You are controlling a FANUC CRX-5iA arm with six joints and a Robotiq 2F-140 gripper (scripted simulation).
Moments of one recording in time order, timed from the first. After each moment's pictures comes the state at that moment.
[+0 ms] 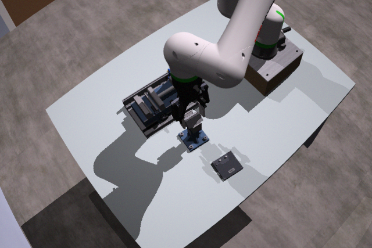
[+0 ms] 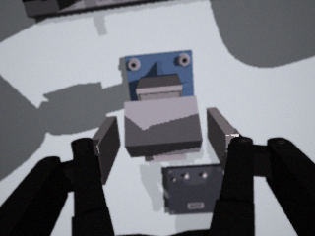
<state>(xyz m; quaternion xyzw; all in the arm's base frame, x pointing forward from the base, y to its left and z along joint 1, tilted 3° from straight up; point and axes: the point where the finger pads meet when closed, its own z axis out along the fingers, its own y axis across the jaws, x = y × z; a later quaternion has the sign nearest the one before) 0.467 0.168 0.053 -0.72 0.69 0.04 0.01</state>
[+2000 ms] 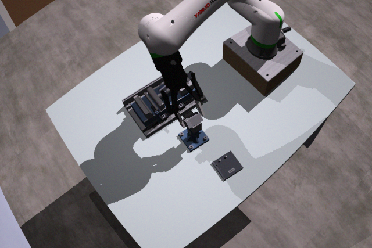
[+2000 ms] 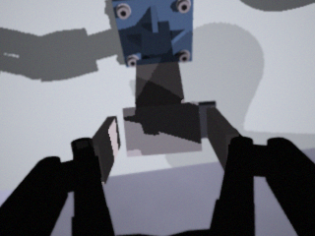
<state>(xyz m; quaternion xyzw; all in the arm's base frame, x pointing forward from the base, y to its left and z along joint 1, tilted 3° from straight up) 0.467 0.156 0.048 -0.69 0.66 0.22 0.18</state>
